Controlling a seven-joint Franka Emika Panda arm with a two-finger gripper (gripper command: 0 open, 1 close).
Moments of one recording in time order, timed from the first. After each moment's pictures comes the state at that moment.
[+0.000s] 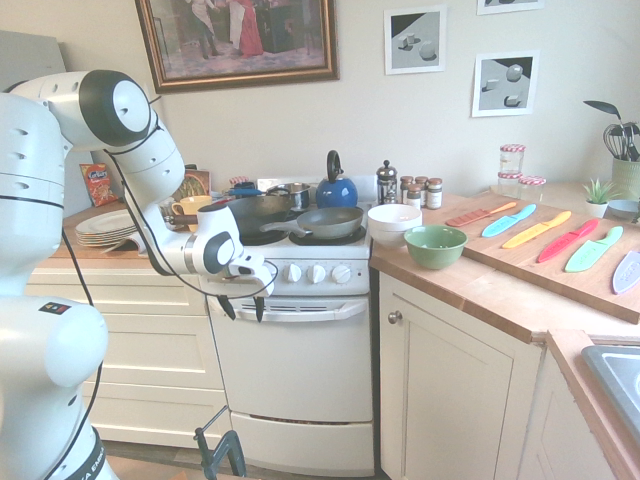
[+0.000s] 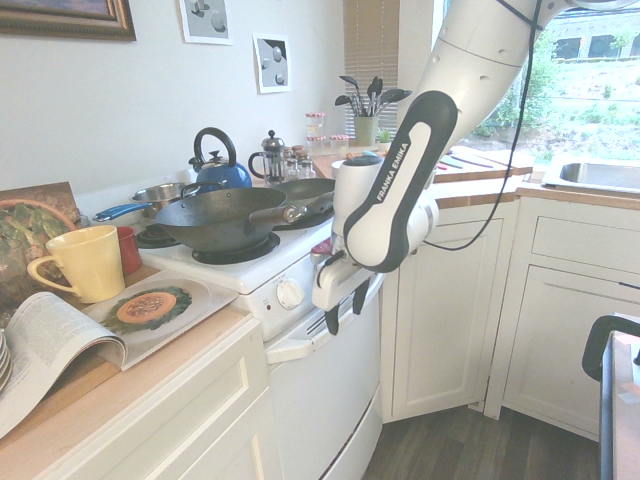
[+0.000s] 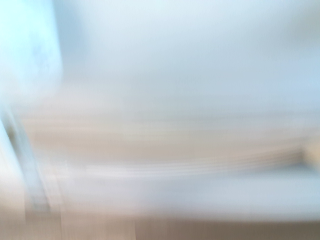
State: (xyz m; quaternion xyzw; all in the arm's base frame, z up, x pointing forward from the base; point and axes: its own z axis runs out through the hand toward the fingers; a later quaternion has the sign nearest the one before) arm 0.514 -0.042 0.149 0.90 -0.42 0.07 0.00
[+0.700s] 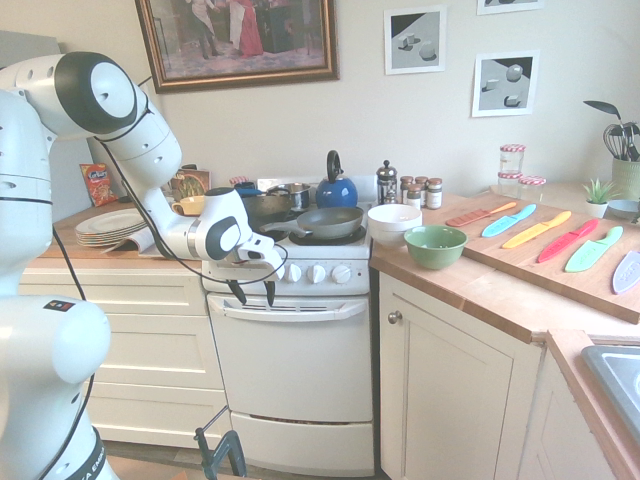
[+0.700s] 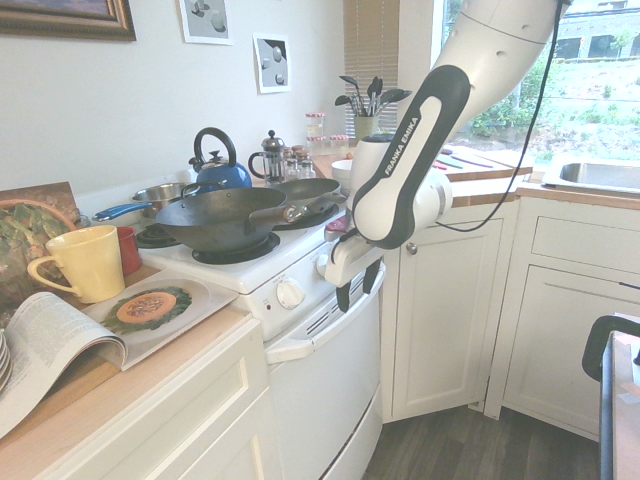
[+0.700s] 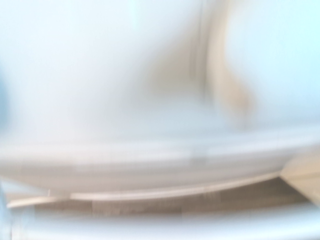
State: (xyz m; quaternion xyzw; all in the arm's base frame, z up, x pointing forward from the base) arm 0.549 -0.071 0.220 0.90 -0.42 0.12 -0.01
